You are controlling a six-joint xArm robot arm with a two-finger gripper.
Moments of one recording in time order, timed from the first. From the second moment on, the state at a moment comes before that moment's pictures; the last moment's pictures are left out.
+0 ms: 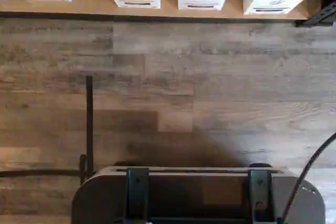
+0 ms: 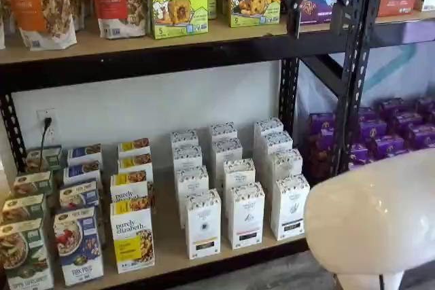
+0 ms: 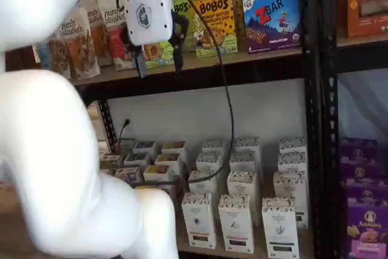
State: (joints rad) arm 0.02 -0.77 -1.08 0.04 1.85 0.04
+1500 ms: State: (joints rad) arm -0.02 -0.77 -0.65 -0.03 1.31 0.00
